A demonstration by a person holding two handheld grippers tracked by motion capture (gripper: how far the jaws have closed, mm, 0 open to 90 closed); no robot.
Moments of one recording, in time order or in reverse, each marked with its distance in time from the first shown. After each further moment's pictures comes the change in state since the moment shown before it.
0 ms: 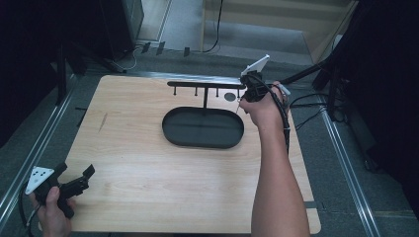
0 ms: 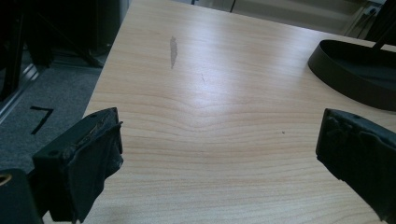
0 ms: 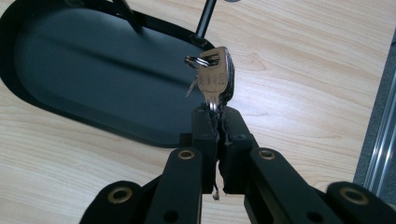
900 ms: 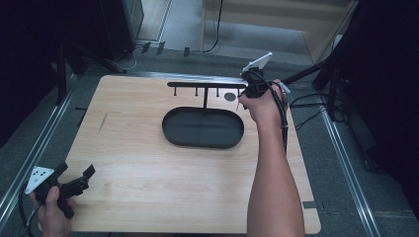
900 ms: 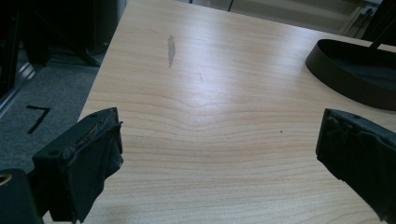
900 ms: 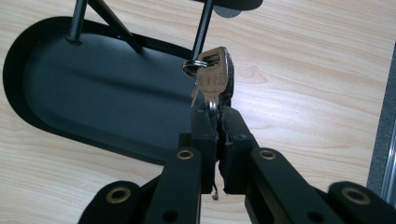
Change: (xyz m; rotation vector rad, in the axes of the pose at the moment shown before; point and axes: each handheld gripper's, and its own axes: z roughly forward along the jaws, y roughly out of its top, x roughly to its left) left arm 0.001 0.000 0.000 0.005 -0.012 -0.004; right arm -0.005 0.008 0.003 -0.037 0.024 0.052
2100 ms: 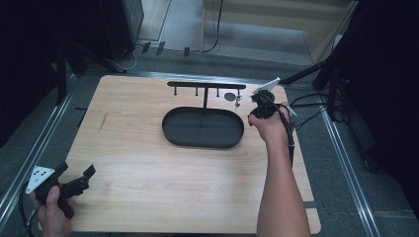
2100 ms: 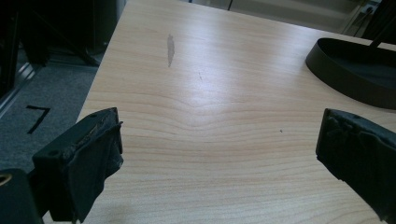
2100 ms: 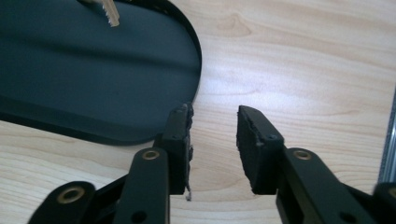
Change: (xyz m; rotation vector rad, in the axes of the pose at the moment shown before) left arm 0.000 0.000 0.000 0.004 0.000 0.009; right arm -0.035 -0.047 0.051 0.056 -0.020 0.045
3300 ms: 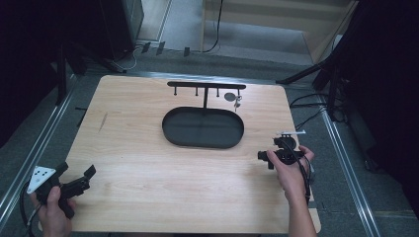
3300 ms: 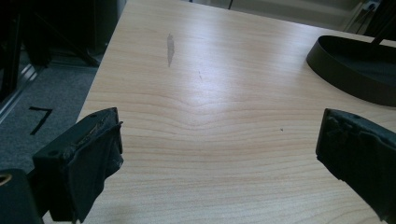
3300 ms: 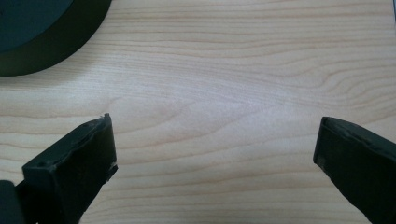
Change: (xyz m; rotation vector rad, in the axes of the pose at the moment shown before) left arm -0.002 0.000 0.000 0.001 0.004 0.010; right arm -0.053 -0.129 0.052 -0.188 -0.007 0.147
